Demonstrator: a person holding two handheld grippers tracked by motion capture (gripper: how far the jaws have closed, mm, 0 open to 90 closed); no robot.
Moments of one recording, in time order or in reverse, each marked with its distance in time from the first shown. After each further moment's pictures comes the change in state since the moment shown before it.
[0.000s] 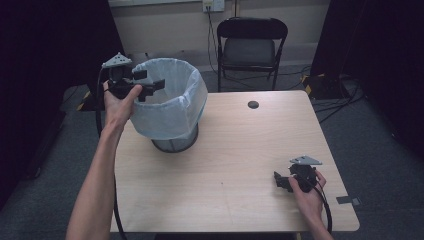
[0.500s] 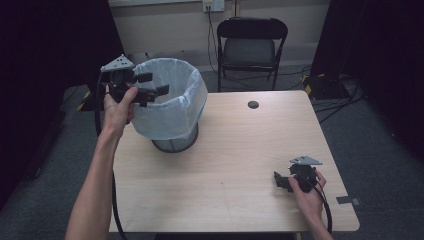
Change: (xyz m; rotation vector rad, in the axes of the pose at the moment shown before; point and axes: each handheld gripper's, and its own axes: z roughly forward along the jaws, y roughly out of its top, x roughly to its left) left arm -0.026 0.004 -0.014 -0.002 -0.087 0.054; right arm 0.000 0.000 0.000 0.000 0.000 0.000
